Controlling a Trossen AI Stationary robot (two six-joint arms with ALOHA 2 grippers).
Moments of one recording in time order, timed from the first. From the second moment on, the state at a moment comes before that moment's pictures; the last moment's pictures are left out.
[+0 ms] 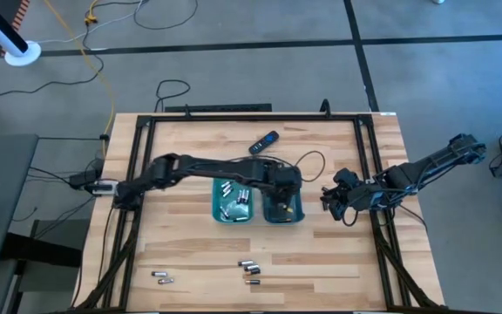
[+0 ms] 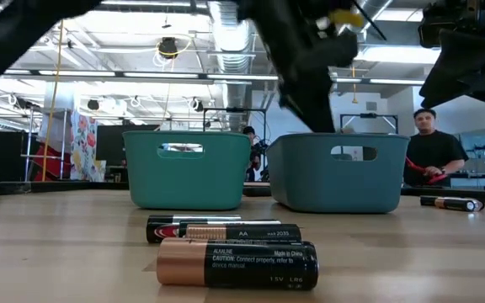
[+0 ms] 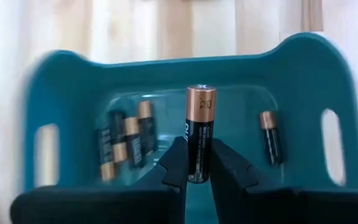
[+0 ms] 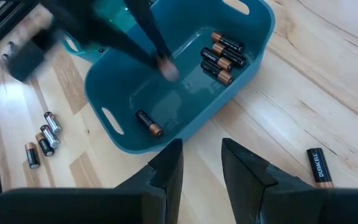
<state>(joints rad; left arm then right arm) -0.01 2.29 2.12 -0.87 -0.08 0.05 0.42 0.78 0.62 -0.70 0.45 1.04</state>
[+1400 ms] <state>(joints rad) 0.01 2.25 2.16 -1.09 -0.04 -0.02 0.42 0.78 0.62 -0.70 0.45 1.04</state>
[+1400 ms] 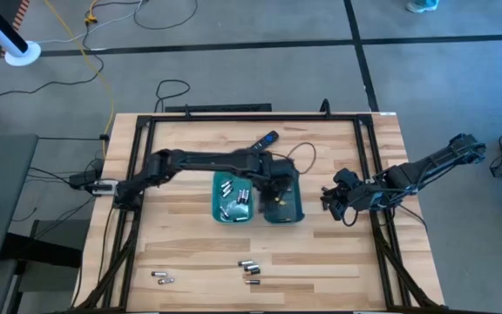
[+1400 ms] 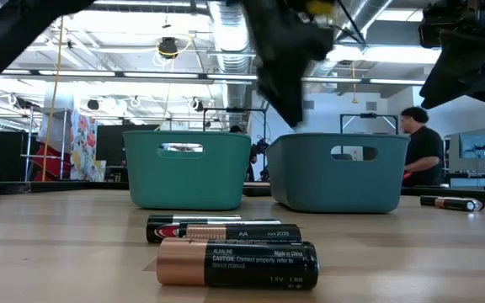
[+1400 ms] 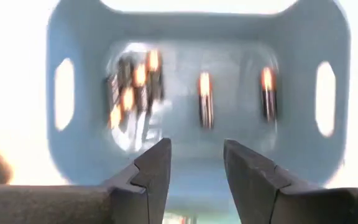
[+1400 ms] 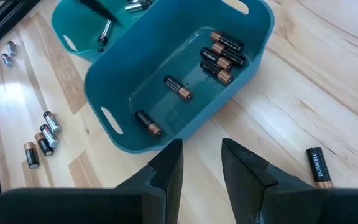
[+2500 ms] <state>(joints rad) -0.62 1.24 1.09 -1.24 -0.22 -1.31 0.42 0.79 0.62 -0.70 0.45 1.05</state>
